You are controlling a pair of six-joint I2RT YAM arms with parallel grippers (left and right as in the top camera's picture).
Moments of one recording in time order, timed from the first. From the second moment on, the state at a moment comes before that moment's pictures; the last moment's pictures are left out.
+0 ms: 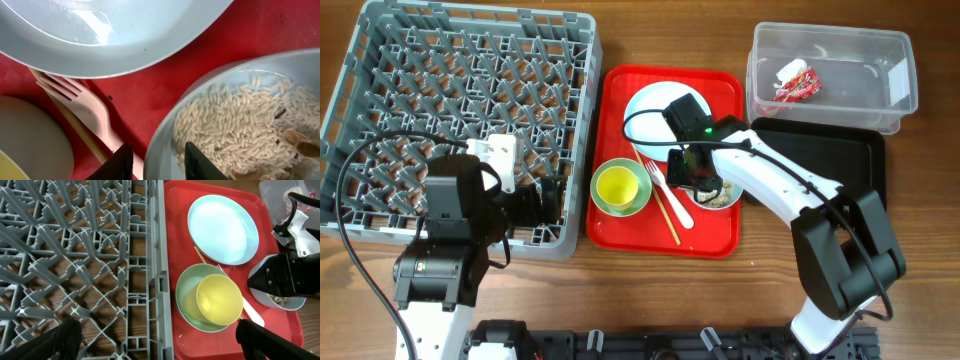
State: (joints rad) left arm -0.05 0.87 0.84 -0.76 0.23 -0.10; right arm 0.53 1.86 1.23 -0.78 -0.05 0.63
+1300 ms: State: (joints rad) left arm -0.05 0.87 0.84 -0.78 0.23 -0.10; right arm 0.47 1.66 1.37 -0.91 -0.05 0.55
